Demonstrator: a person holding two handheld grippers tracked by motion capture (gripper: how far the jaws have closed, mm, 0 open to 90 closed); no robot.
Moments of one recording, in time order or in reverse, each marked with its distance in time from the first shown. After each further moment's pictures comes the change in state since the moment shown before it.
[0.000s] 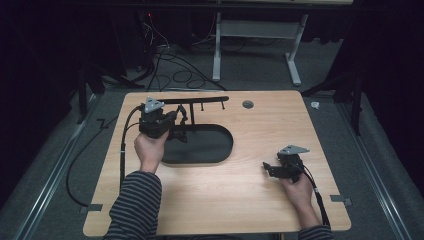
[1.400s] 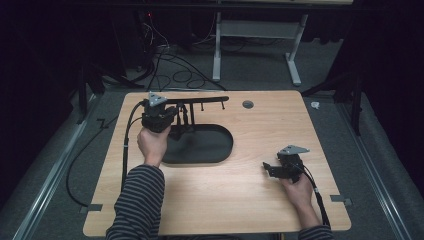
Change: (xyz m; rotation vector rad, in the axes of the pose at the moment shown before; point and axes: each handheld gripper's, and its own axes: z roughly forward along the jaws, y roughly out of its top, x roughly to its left) left arm 0.005 0.008 0.018 0.021 0.070 -0.010; right arm 0.000 0.000 0.000 0.000 0.000 -0.002
